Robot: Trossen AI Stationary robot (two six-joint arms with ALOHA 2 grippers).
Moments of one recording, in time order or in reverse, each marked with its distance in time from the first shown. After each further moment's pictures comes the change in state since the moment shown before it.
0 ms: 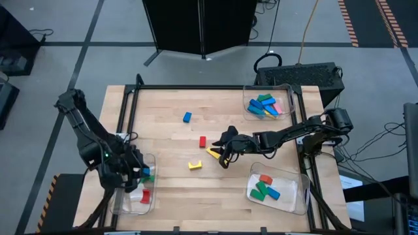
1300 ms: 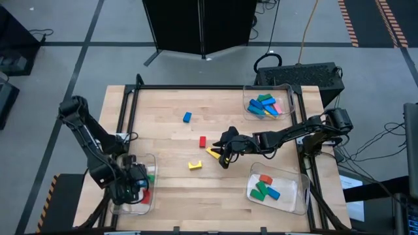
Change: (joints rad) left arm -0.048 0.260 -0.002 -0.071 0.239 -0.051; right arm 0.002 0.001 0.000 -0.019 0.000 0.034
